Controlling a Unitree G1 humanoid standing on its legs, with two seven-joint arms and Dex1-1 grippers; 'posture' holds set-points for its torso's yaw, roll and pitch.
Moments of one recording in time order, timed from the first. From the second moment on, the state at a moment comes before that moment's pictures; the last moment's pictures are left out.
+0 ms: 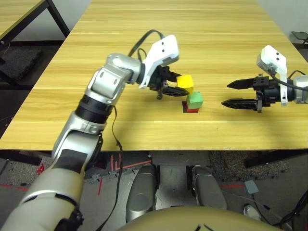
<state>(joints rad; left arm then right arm) -0.94 0.40 -0.35 0.17 -0.21 0.68 -1.20 -0.53 -0.91 0.04 -0.07 0.44 0.82 1.22</state>
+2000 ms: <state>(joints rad) -0.35 0.17 0.30 -0.19 -0.19 0.39 -0.27 -0.63 -0.69 -0.40 0.91 0.33 0.00 0.59</state>
